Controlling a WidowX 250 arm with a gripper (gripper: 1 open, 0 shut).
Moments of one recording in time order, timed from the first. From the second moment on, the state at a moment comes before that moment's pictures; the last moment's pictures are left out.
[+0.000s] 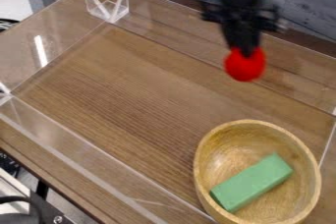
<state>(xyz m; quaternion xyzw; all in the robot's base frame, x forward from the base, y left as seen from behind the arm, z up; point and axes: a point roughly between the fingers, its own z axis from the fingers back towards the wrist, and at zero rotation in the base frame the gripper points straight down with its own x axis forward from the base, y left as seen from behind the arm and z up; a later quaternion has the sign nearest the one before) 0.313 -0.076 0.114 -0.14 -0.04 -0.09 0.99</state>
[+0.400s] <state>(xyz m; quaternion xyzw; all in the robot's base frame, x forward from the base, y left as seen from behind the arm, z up) 0.327 -0.091 0.089 -0.12 -0.04 -0.04 0.99</state>
